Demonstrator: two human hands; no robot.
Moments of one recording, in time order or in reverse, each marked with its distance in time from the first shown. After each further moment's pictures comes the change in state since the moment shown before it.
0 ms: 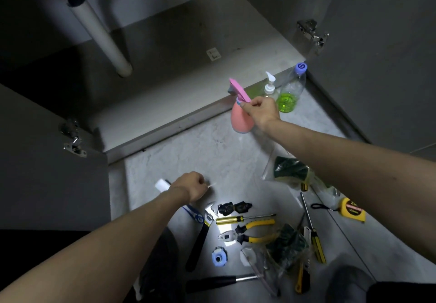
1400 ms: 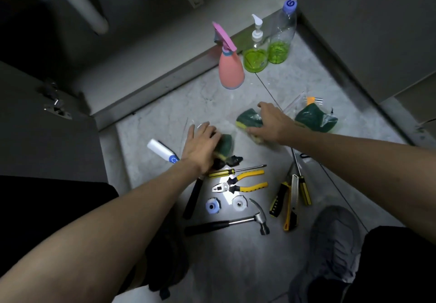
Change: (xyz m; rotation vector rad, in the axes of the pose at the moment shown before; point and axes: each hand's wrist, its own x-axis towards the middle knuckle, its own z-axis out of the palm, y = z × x) left_hand -0.022 0.040 0.052 0.500 0.293 0.433; right_hand -0.086 0.135 -0.053 -0.777 -0.425 -0.201
